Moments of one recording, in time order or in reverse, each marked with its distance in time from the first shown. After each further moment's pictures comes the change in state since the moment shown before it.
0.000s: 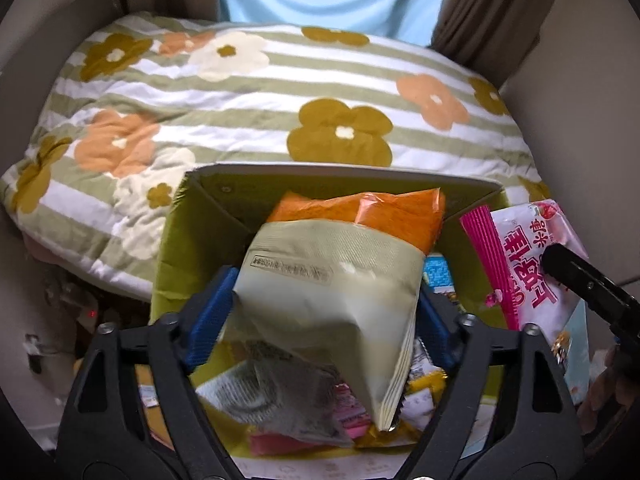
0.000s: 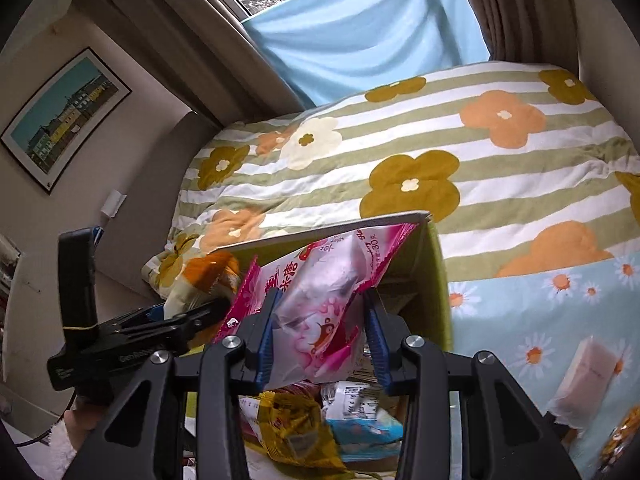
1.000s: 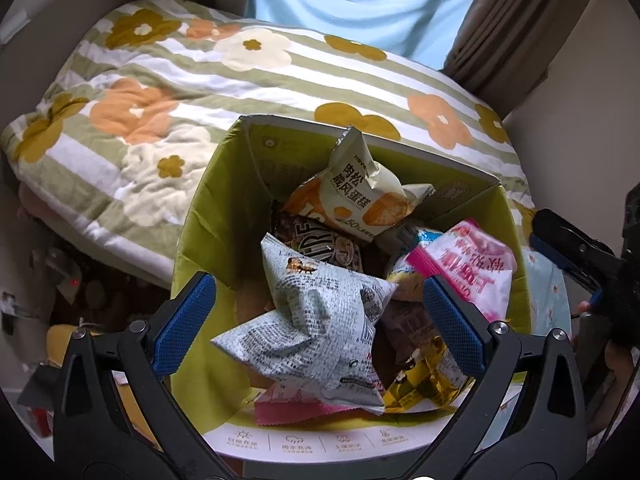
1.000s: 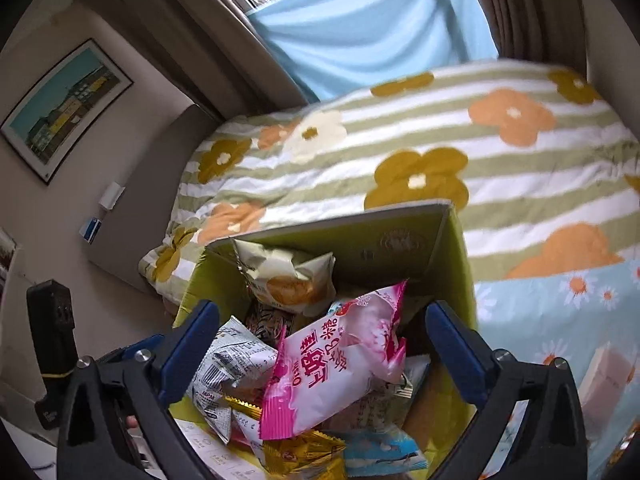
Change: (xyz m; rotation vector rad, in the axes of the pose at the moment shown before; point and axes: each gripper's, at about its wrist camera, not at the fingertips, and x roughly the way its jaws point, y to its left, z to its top) left arm -0.025 0.030 -0.058 -0.142 -0.064 -0.023; right arm 0.017 0.008 -0.004 -0.042 -0.012 -0.008
